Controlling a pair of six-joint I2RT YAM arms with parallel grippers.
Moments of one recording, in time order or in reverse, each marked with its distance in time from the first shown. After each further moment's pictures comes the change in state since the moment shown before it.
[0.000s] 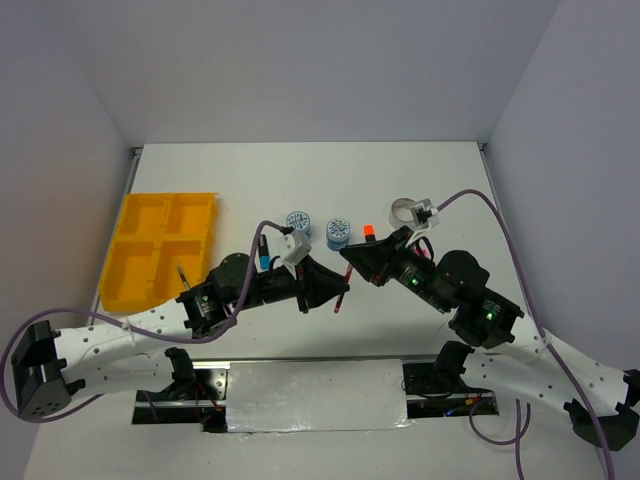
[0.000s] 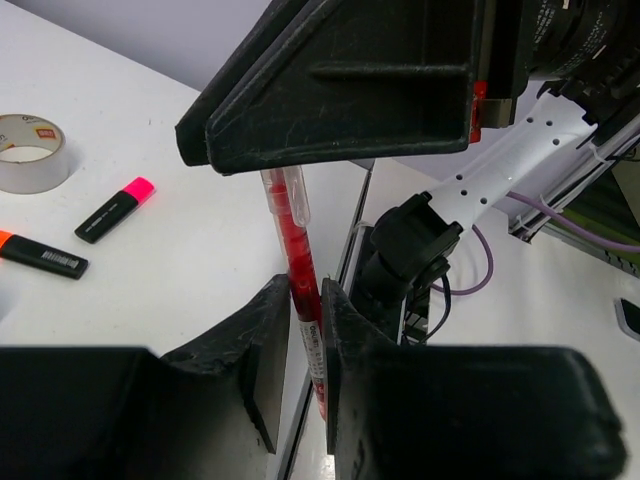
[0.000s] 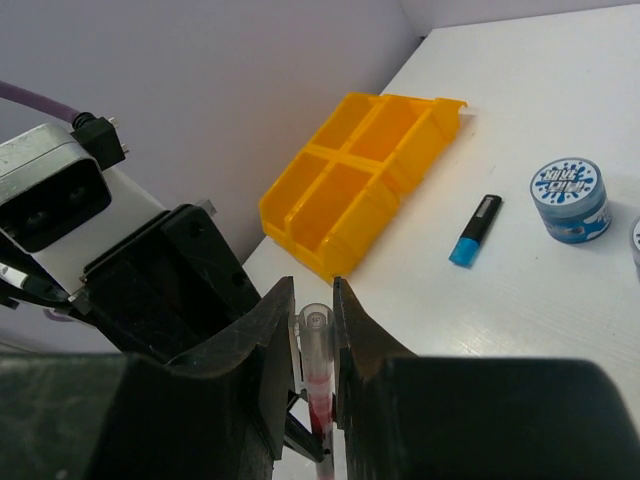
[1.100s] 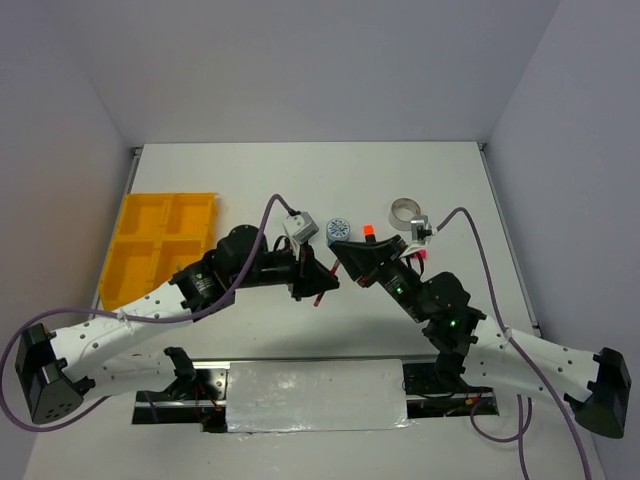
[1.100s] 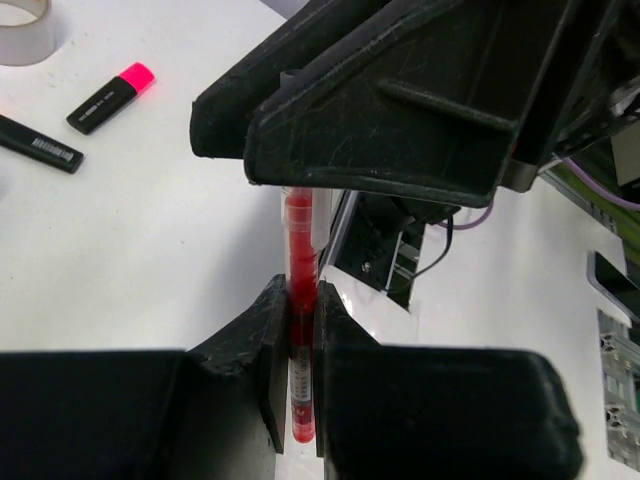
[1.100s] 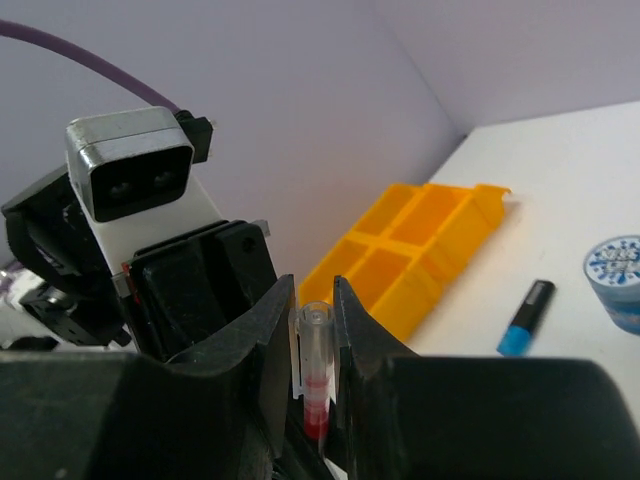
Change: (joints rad) left arm 0.123 0.053 0.164 -0.345 0.132 -0.047; right arm 0.072 0.043 -0.292 0.556 0.113 0.014
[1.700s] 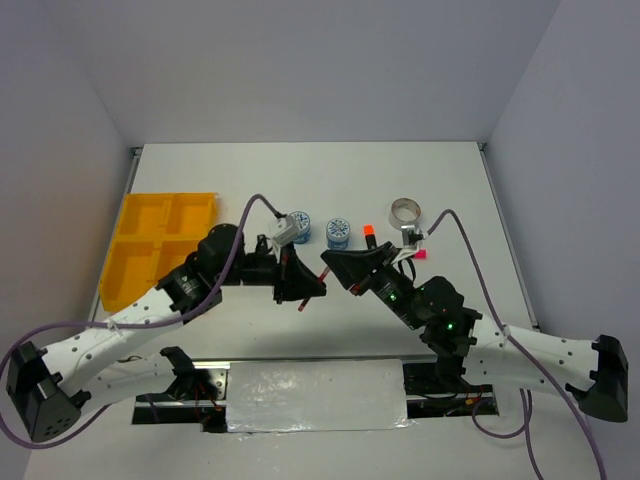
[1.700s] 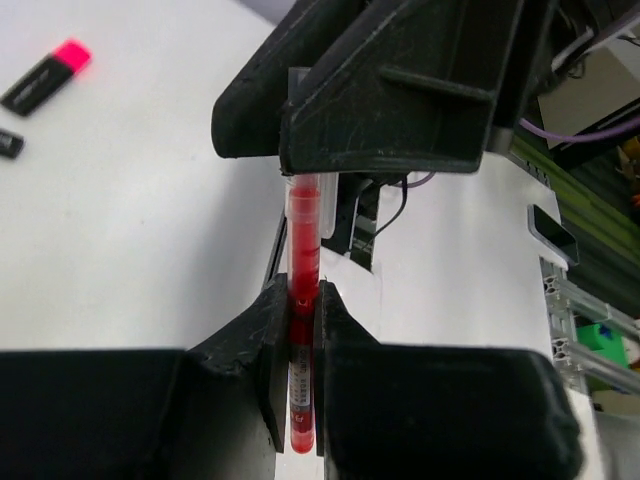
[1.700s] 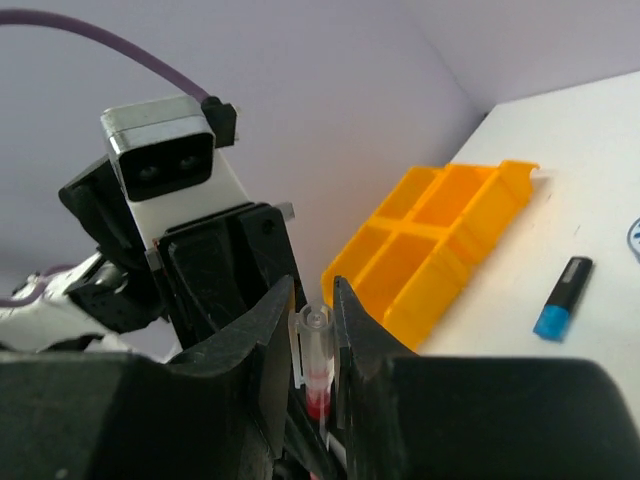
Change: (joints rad) left arm 0.154 -0.045 -0.025 -0.049 0.297 -0.006; right arm 0.107 0.057 -0.014 0.102 0.126 0.053
